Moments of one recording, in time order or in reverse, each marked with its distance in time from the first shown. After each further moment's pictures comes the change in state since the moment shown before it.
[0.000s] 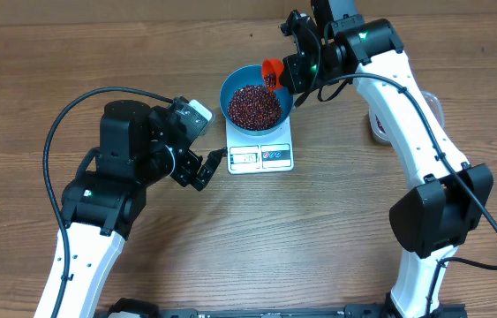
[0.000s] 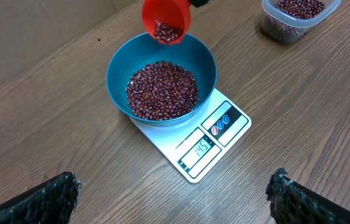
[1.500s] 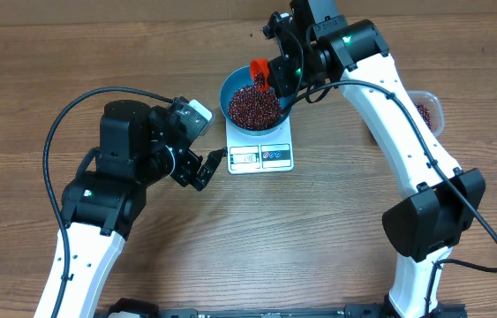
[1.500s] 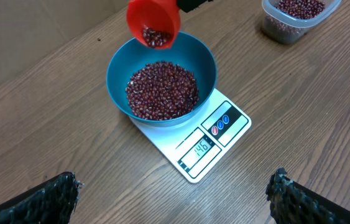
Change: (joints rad) left arm 0.000 0.000 0.000 0.000 0.000 0.000; right arm 0.071 0.000 0.051 -0.027 0.071 -0.015
